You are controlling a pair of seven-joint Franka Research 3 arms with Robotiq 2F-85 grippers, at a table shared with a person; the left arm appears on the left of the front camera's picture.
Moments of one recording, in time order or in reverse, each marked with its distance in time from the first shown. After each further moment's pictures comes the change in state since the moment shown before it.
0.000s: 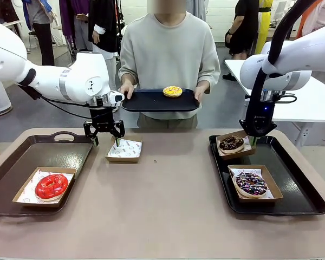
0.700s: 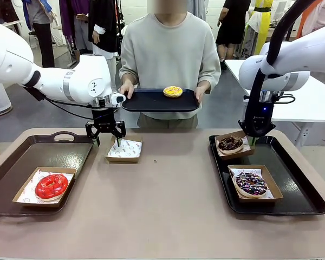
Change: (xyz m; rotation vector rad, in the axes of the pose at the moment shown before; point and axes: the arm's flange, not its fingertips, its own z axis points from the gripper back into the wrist) left arm 0.013 0.000 -0.009 0.003 0.004 0.020; right arm 0.002 0.002 -0.003 0.002 0.004 0.022
